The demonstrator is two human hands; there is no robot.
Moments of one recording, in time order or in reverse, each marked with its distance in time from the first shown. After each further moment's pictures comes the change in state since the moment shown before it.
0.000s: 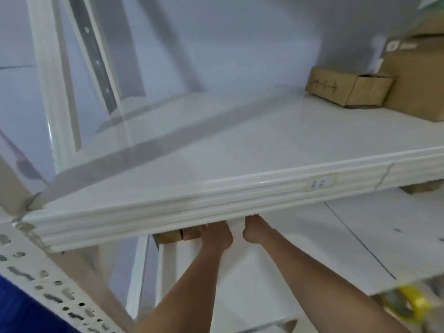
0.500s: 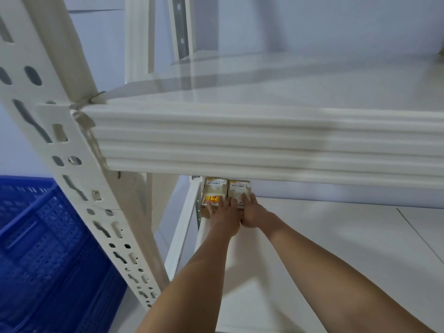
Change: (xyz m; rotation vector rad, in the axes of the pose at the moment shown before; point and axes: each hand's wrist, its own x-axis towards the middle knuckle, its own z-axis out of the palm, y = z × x) left_hand 0.023 -0.102 0.026 -0.021 0.145 -0.104; right_hand 0.075 -0.108 0.071 -0.136 -0.077 -0.330
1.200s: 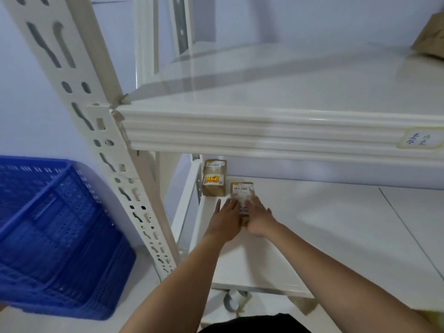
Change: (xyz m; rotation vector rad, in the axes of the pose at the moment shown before) left_hand -0.087 0.008 0.018 -0.020 0.011 0.210; right_hand -0.104 0.019 0.031 0.003 -0.017 0.007
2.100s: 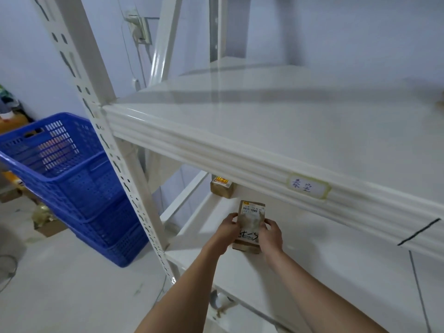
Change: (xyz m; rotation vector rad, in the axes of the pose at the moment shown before) left_hand -0.009 0.100 -0.016 -1.290 0.143 -0.758; right_hand -0.030 0.066 -0.022 1.005 0.171 0.180
